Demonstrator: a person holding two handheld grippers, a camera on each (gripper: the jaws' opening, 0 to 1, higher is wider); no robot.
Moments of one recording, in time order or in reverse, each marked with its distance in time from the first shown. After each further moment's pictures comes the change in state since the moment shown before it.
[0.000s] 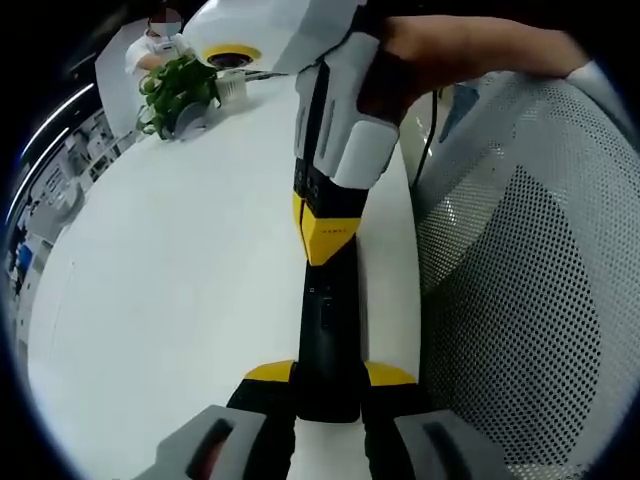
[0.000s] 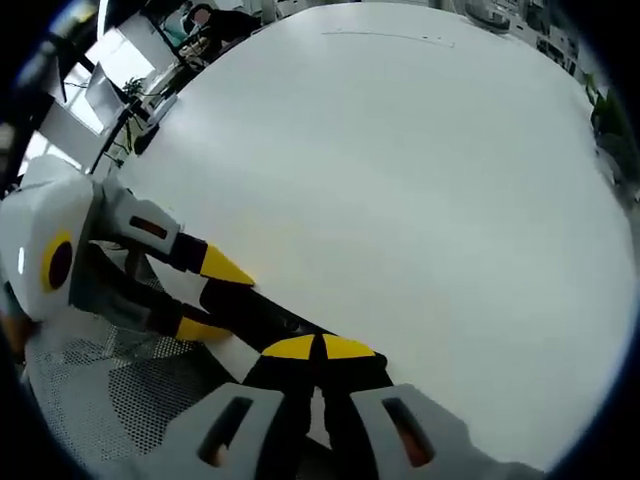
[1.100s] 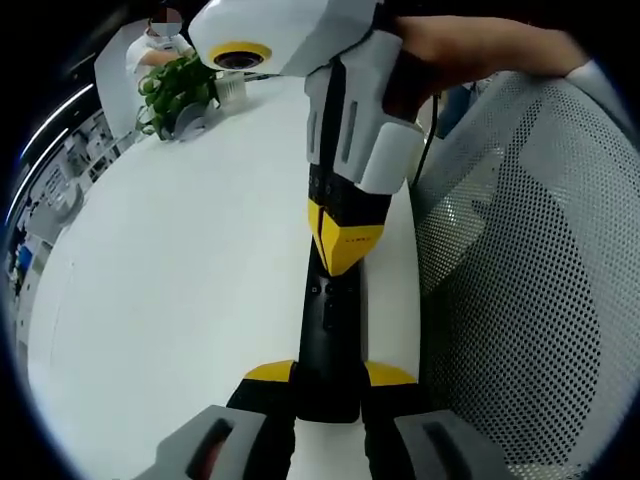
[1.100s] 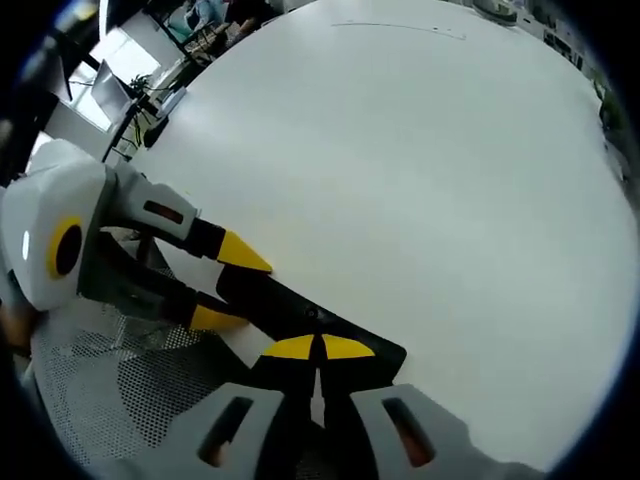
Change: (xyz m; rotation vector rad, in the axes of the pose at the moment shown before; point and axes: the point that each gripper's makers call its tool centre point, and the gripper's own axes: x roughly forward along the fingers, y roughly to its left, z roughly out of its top) left arm 0.000 0.000 0.000 0.002 -0.001 -0.002; right arm 0.001 0.013 -0.010 -0.012 0.038 0.042
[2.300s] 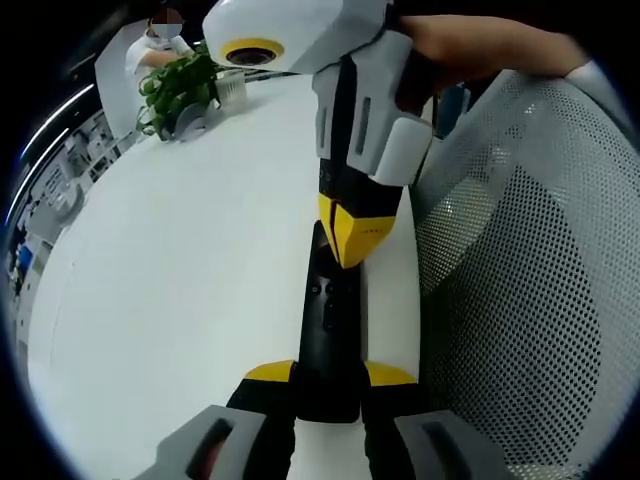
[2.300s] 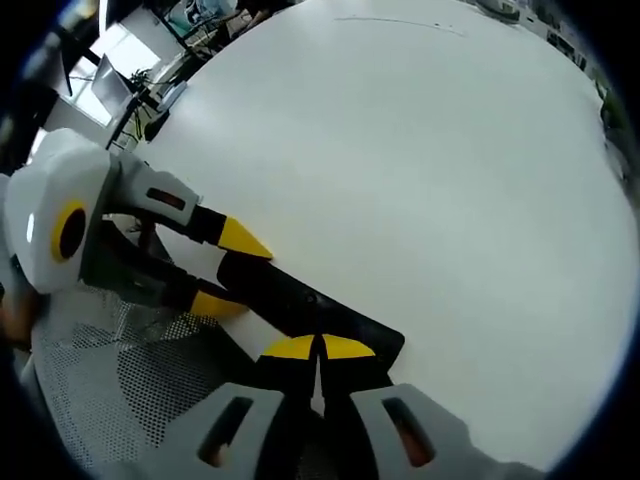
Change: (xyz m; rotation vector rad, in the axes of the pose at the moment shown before) left arm 0.000 0.000 0.000 -0.001 -0.004 0.001; right arm -0.004 -0.002 -0.009 0.001 0.030 0.004
